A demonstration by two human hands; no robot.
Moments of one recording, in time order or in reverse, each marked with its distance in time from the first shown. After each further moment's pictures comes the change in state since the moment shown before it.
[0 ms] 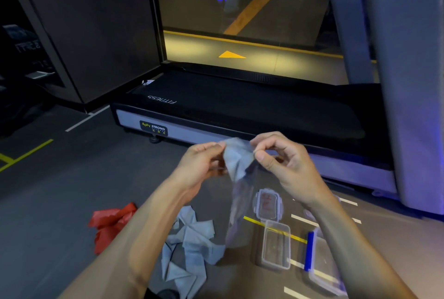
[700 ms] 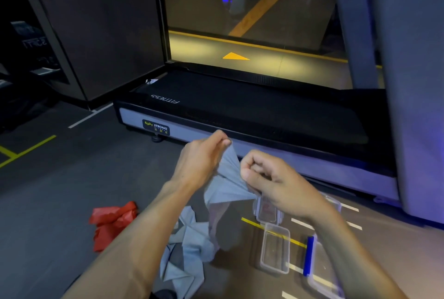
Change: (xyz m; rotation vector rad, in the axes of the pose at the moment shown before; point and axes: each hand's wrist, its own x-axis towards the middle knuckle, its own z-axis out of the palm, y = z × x) left_hand 0.018 -0.005 -0.017 1.116 0.234 0.687; right_hand -0.004 -0.017 0.014 -0.115 -0.357 0.117
